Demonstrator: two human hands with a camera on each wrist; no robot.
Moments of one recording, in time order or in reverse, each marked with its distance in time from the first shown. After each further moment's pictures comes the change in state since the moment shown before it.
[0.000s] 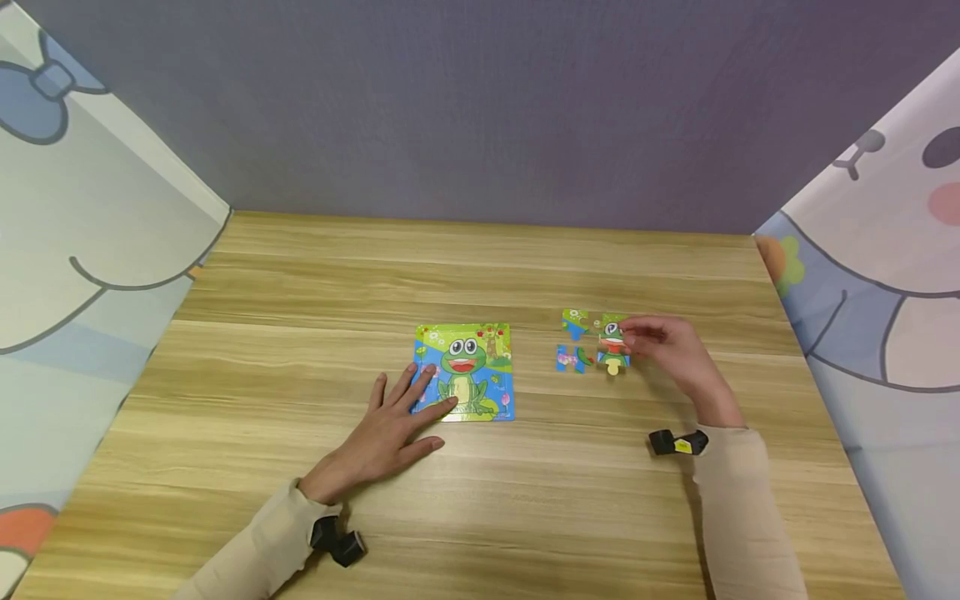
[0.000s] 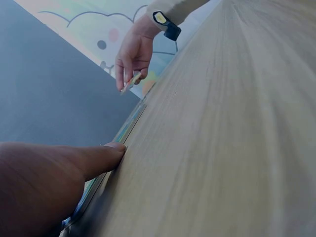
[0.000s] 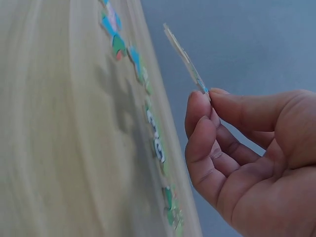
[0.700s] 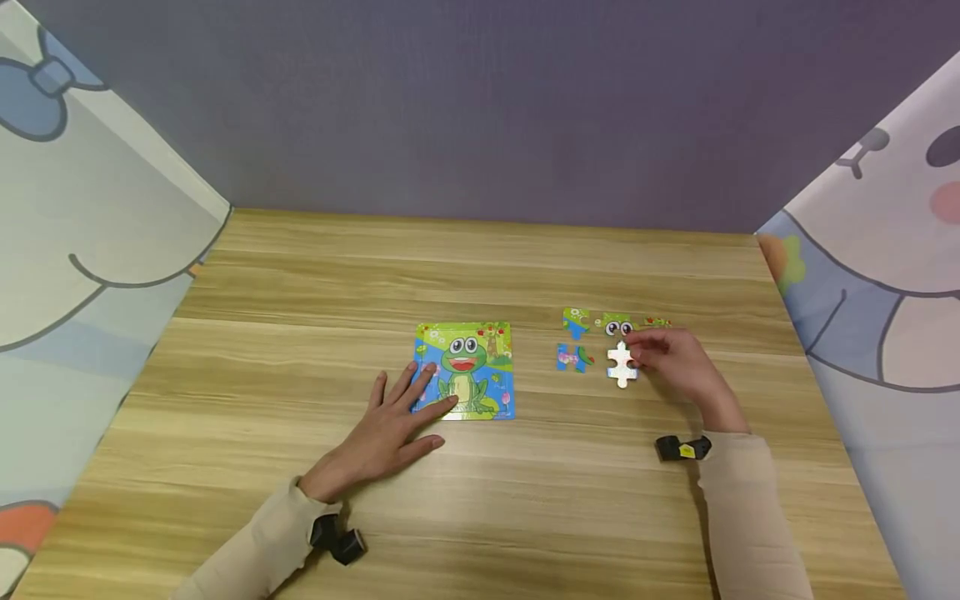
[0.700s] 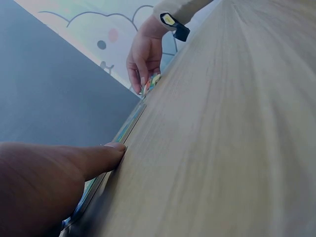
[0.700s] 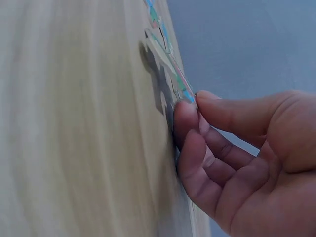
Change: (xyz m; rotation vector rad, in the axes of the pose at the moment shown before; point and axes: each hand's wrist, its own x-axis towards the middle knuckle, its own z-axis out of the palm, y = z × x) left_hand 0.000 -0.002 0.002 0.009 0.008 0.003; right_hand -0.005 0.019 -0.005 -0.064 -0.081 0.035
